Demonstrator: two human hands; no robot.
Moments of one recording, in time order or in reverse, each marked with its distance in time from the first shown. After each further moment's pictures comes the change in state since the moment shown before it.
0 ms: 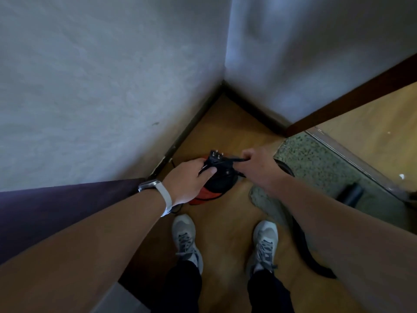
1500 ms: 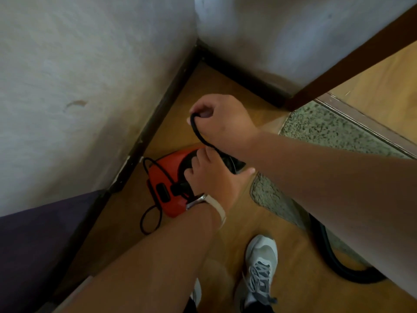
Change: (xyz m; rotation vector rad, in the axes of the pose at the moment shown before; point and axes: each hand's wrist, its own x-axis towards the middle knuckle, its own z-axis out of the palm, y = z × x) left_hand 0.138 -0.027 0.181 0.295 0.432 -0.291; right_hand 0.147 0.041 0.043 -0.031 0.215 -0.392
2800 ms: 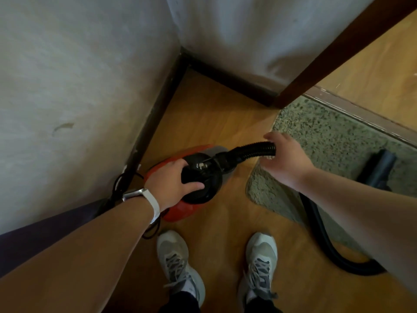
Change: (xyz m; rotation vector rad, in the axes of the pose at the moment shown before) left_hand 0.043 -0.063 -0.046 0.017 -0.468 0.204; right_hand -0.069 0.134 -0.075 -0.331 -0.003 0.380
